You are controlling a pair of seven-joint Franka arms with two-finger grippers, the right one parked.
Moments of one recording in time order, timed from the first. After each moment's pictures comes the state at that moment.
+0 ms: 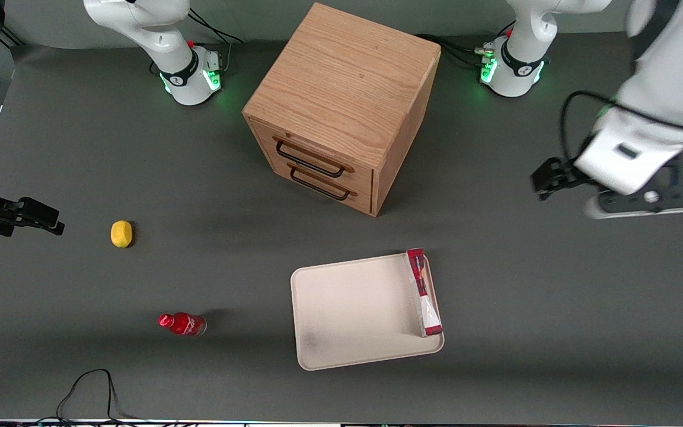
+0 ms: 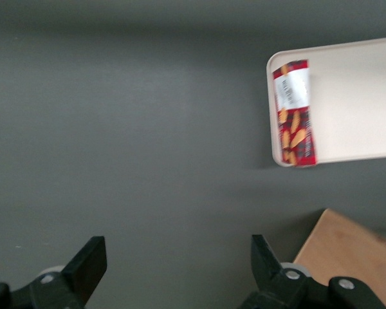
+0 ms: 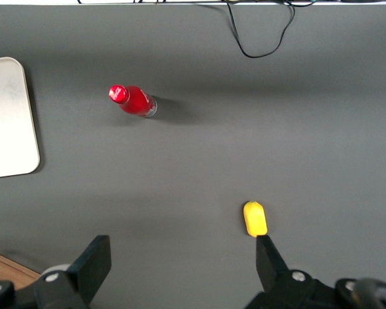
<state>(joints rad) -0.12 0.18 -0.13 -1.28 0.08 1.47 -0.26</state>
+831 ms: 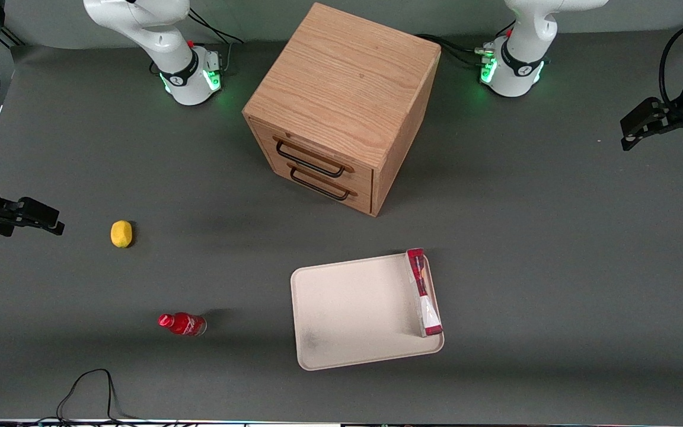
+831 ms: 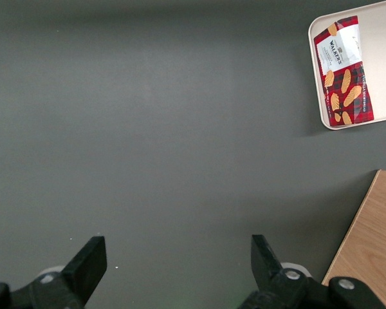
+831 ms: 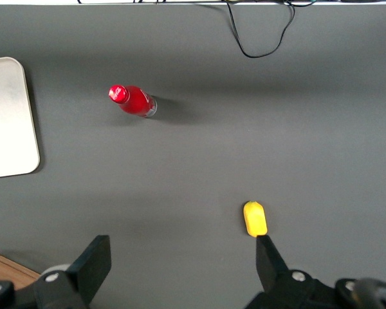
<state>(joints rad) -0.02 -0.09 -0.05 -1.60 0.06 1.54 -0.02</state>
